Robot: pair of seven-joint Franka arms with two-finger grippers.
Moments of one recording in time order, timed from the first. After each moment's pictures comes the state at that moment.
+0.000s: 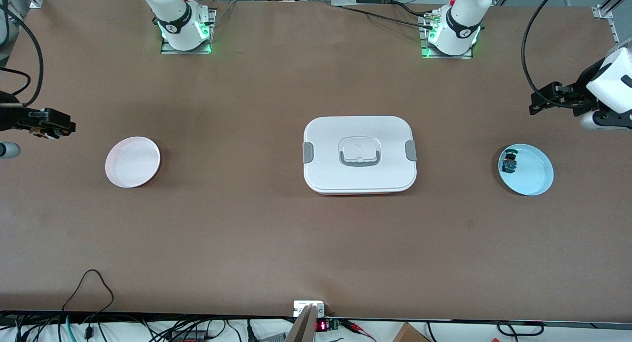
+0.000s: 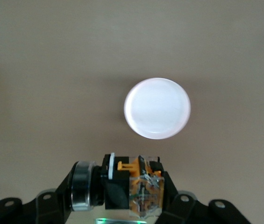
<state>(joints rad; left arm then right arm) 0.07 0.05 -0.10 -1.56 0.00 1.51 0.00 -0.06 0.25 -0.01 -1.35 0.06 1.43 -0.11</state>
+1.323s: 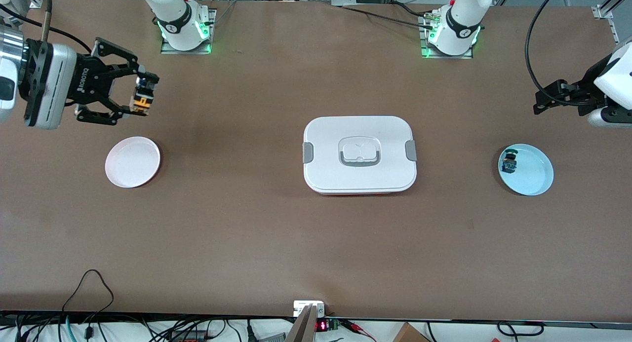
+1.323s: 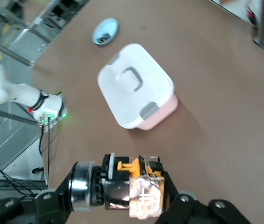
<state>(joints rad) 0.08 0.05 -0.10 -1.53 0.00 1.50 0.00 -0.04 0.21 0.14 -1.31 0.72 1.43 -0.83</state>
